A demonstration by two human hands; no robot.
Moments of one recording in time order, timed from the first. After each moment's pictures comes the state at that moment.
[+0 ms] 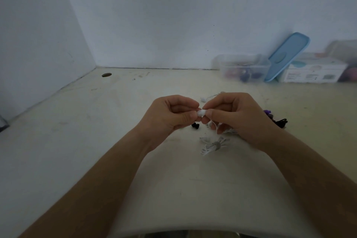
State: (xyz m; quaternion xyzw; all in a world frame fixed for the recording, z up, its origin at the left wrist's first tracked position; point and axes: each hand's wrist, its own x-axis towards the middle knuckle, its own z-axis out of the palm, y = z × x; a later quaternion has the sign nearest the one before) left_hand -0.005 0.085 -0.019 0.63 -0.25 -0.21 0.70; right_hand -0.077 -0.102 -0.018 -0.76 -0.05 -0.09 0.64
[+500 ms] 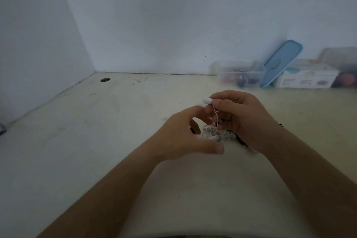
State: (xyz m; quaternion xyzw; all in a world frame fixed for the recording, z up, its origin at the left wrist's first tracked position) left_hand -0.018 0.069 -0.023 0.81 -0.39 -0.09 0.43; right_hand -0.076 -0.107 -0.009 -0.65 0.01 -0.10 0.76
